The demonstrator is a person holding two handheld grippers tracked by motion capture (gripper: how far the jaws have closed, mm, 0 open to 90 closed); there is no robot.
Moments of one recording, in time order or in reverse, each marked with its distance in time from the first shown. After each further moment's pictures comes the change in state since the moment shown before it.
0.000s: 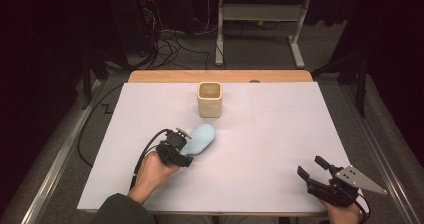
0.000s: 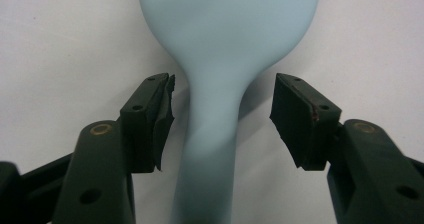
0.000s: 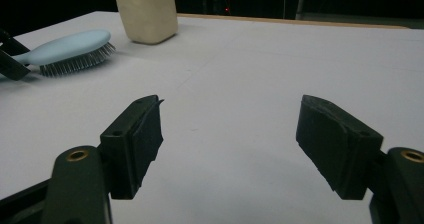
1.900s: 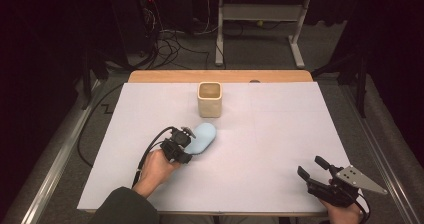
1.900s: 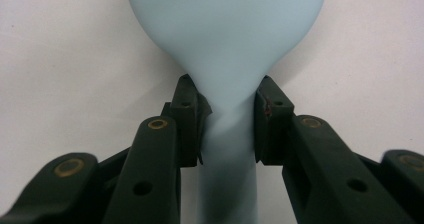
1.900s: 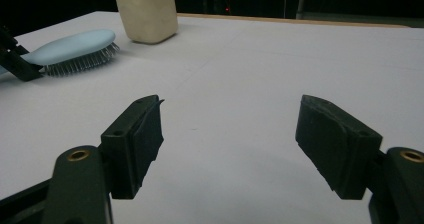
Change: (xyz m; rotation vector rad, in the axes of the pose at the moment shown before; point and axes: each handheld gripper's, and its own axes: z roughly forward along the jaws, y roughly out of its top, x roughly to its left) left arm -0.002 0.012 0.004 0.069 -0.004 0.034; right arm -0.001 -0.001 0.000 0.000 0.002 0.003
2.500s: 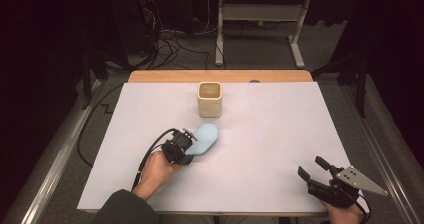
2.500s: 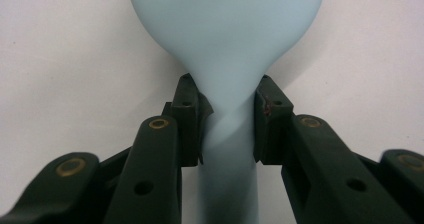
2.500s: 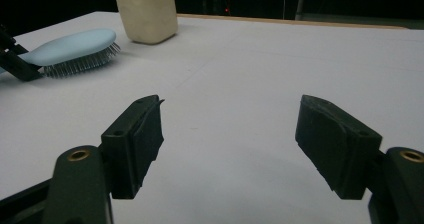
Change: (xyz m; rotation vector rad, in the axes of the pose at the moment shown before) left arm -0.009 -0.004 -0.002 -0.042 0.018 0.052; right arm 0.001 0.000 -0.001 -0.003 -0.002 -0.004
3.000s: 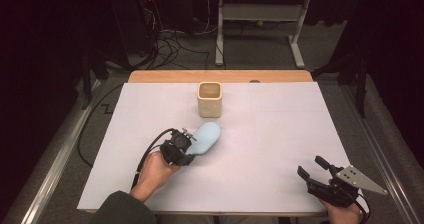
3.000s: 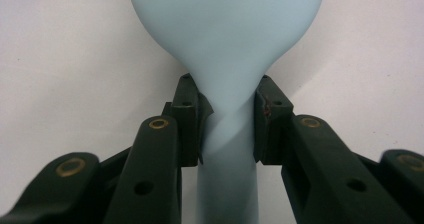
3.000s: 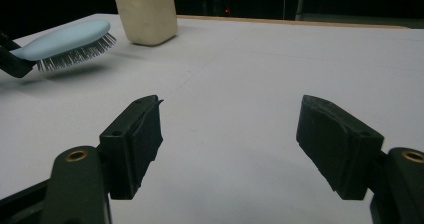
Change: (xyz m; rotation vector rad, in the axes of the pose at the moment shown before) left arm -0.001 -0.004 -0.012 -0.060 -0.031 0.019; right arm 0.000 0.000 0.002 -0.002 0.002 0.006
